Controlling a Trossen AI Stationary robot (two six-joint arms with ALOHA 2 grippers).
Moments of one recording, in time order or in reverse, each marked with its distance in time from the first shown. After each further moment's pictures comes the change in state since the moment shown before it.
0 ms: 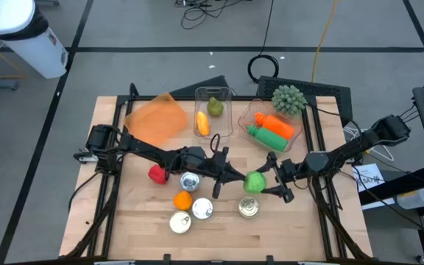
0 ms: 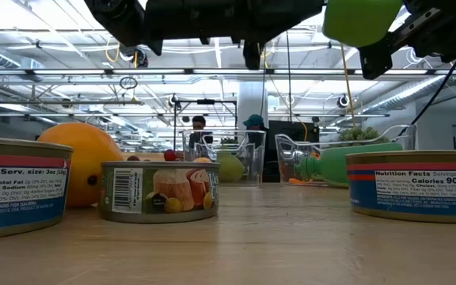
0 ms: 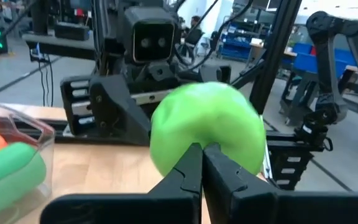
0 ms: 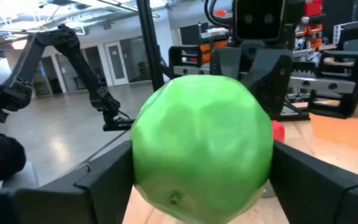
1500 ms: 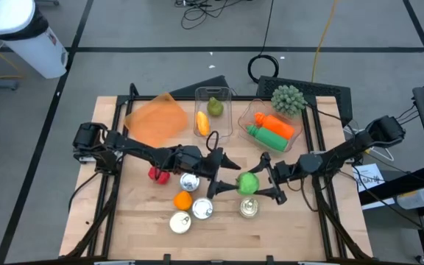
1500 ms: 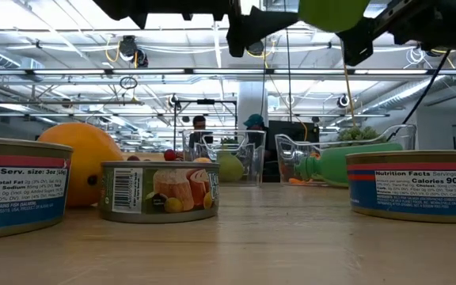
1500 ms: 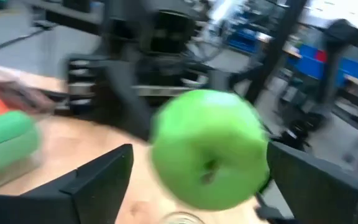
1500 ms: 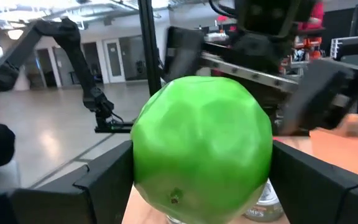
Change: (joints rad) left arm -0.030 -0.127 0.001 -0.219 -0.017 -0.129; right arm -0.009 0.145 0.113 0.045 -0.019 -0.074
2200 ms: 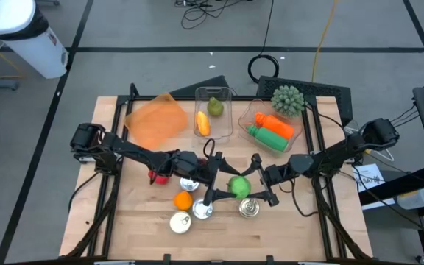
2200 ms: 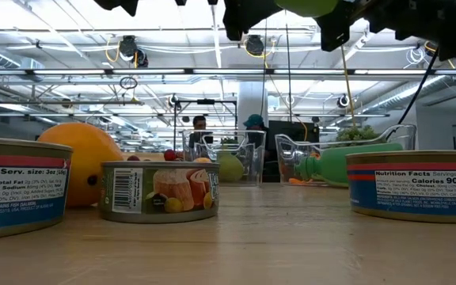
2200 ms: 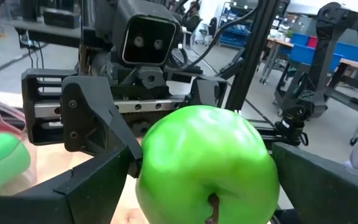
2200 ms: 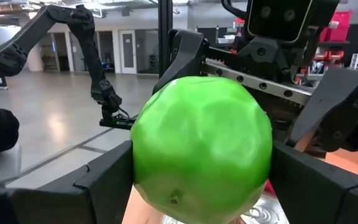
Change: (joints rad) left arm -0.042 -0.005 -0.001 0.002 -0.054 0.095; right arm -0.063 0.118 0.136 -0.008 -0.093 -0.083
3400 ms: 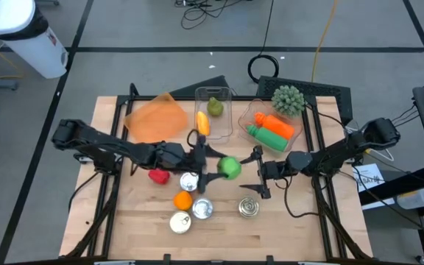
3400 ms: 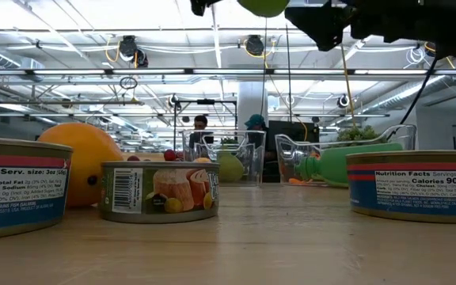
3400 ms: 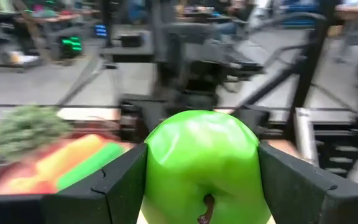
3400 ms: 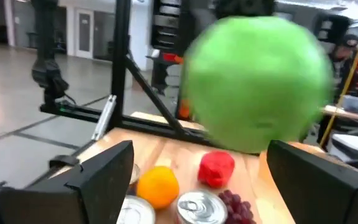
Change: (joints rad) left arm 0.002 -0.233 0.000 -0.276 -0.274 0.165; right arm -0.002 -0.029 0.008 -0.065 0.112 -0.156
